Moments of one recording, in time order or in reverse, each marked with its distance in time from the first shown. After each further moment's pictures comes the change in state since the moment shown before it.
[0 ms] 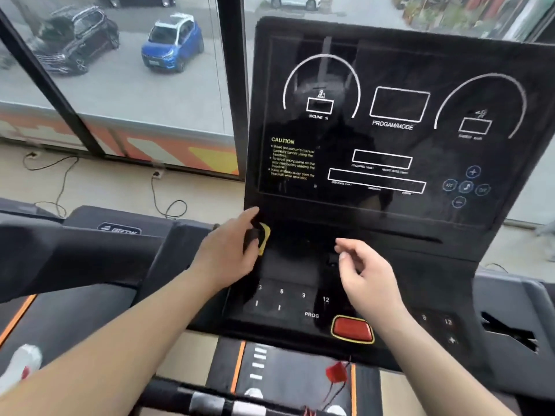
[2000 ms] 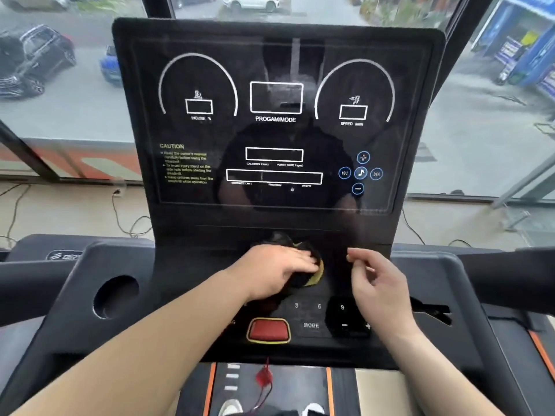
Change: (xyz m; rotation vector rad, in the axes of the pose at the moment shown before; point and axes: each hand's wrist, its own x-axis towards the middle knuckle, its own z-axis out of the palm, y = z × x) left_hand 0.058 0.173 0.119 0.006 -0.363 0.562; right_hand -0.006 0.084 -0.141 0.004 0.214 0.099
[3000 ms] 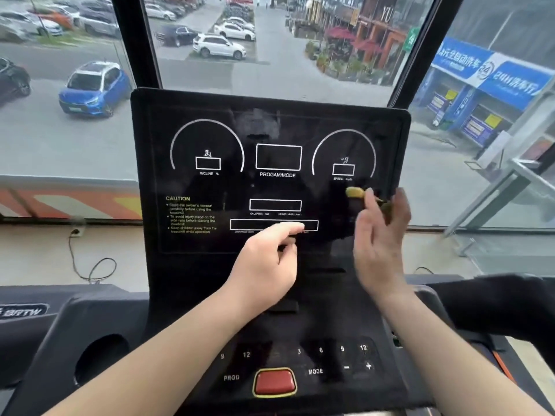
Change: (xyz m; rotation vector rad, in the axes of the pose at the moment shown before) left_hand -0.001 0.049 -0.108 -0.542 0.572 -0.258; right_hand 0.080 -0.103 0.003 -0.235 0.264 -0.308
